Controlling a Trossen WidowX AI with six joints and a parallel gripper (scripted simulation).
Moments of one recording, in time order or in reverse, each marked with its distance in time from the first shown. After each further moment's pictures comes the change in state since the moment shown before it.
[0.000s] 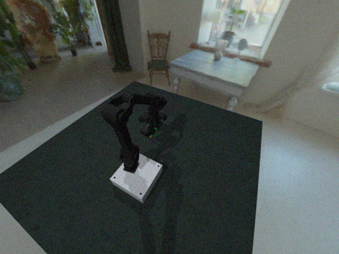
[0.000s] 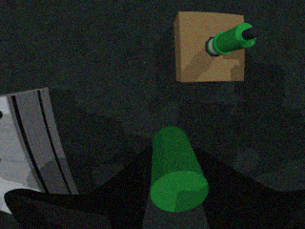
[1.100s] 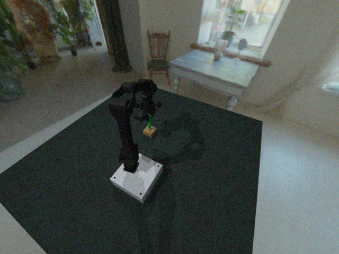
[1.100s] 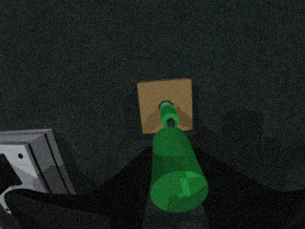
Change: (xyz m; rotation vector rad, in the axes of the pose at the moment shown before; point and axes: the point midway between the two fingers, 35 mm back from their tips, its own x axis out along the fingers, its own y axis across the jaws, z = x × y) arm -0.038 -0.043 0.076 0.031 -0.001 0.008
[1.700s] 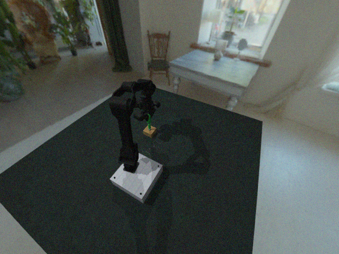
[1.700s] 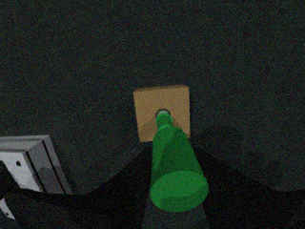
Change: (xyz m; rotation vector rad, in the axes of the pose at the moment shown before) arm 0.006 -0.004 0.010 0.005 0.002 0.000
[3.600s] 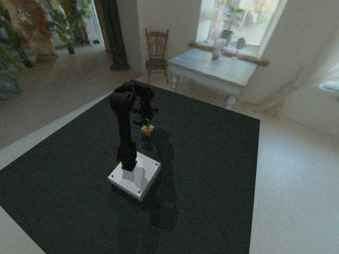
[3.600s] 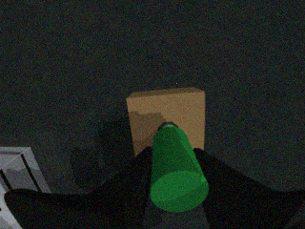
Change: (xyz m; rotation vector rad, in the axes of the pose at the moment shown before) arm 0.054 0.002 -0.002 0.001 0.009 0.008
